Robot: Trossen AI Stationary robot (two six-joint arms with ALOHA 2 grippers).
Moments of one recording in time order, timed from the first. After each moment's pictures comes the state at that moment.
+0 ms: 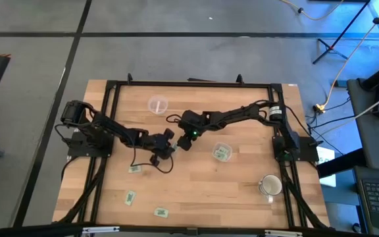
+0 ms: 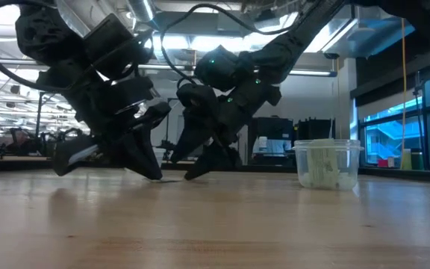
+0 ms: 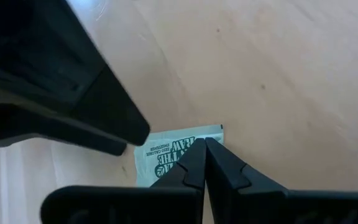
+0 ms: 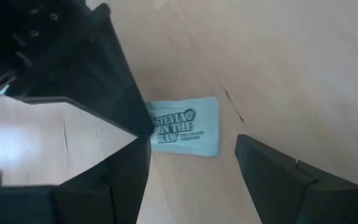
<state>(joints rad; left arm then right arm) -0.08 1.63 0.52 0.32 -0.13 0.62 -0.15 2.15 1.32 -0.05 -0.34 0.55</state>
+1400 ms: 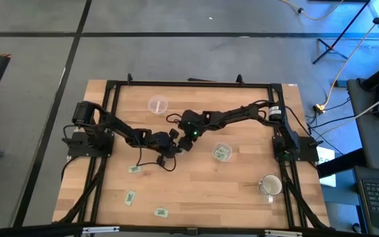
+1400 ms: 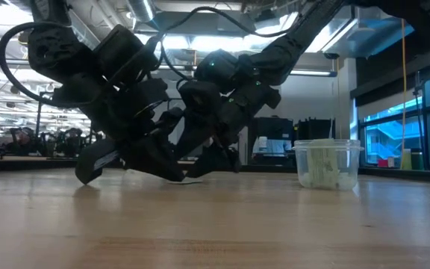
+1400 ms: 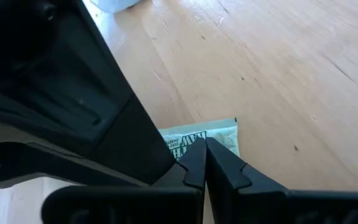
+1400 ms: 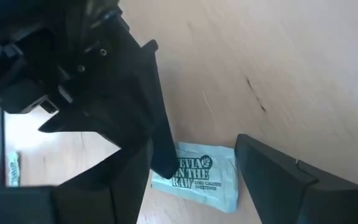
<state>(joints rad) -0.04 1.79 0.53 0.53 -0.05 0.59 -0.14 2.15 1.32 -0.06 -0.43 0.52</state>
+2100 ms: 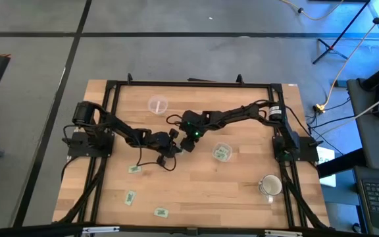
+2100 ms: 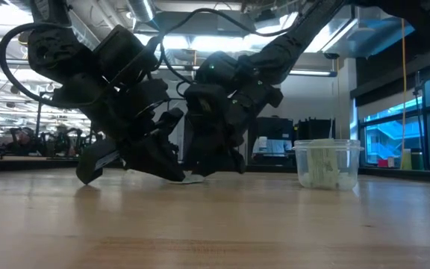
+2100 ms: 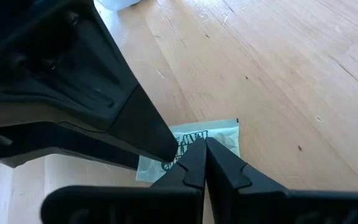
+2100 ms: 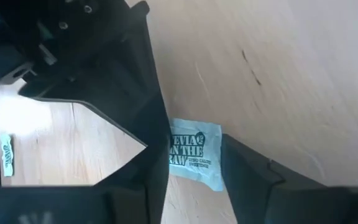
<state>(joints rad) -0.04 1.79 0.52 0.54 -0.05 0.57 -0.14 2.15 1.32 -0.13 -0.45 0.49</state>
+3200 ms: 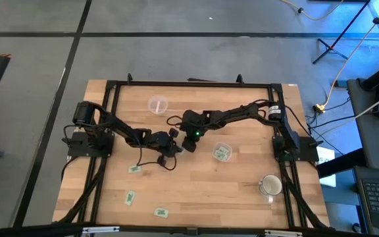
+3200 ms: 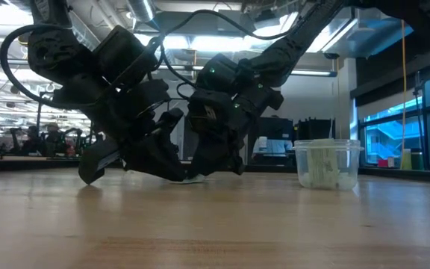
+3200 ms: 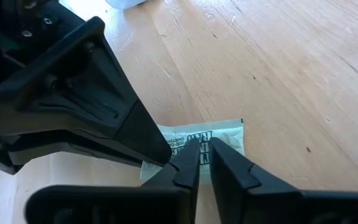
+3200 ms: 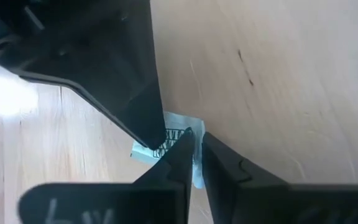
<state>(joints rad) -0.04 1.80 0.52 0.56 -0.06 0.57 -0.16 2.15 1.32 -0.12 -0.45 0.37</state>
